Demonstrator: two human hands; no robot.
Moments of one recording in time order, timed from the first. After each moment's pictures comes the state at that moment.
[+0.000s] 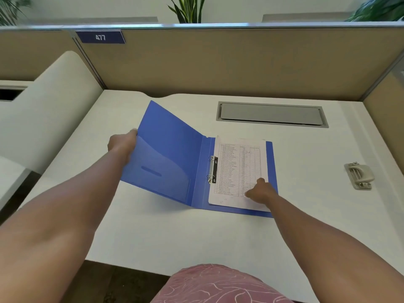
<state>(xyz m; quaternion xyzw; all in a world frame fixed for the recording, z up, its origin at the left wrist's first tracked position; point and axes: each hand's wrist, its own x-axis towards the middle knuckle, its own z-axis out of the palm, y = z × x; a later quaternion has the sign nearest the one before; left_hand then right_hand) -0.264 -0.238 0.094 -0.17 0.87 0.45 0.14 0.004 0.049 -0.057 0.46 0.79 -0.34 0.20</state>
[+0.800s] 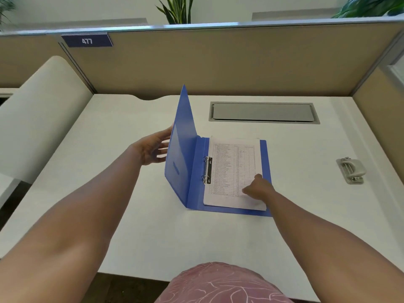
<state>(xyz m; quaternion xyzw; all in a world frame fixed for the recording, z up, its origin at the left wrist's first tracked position) -0.234 -0.166 0.099 0.01 0.74 0.49 0.46 0.004 0.061 -0.054 0.46 0.80 -0.33 0.19</state>
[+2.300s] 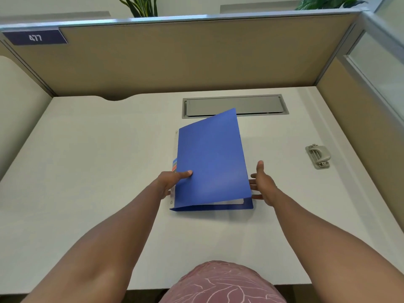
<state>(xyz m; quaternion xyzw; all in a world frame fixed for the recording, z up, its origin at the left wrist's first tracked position) -0.146 -0.113 -0.014 -0.06 0.76 0.42 0.49 0.067 0.096 -0.023 0.58 0.51 -0.63 0.01</state>
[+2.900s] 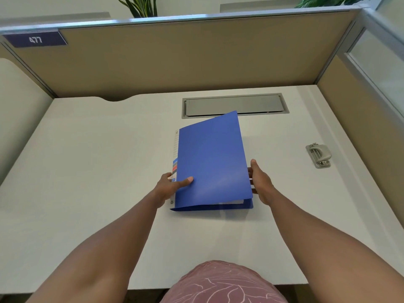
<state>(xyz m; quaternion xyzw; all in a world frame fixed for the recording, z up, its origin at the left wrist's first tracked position) -0.132 -0.132 -0.024 0.02 0.78 0.43 0.46 0.060 0.085 -0.009 0.53 0.54 -0.65 -0.02</state>
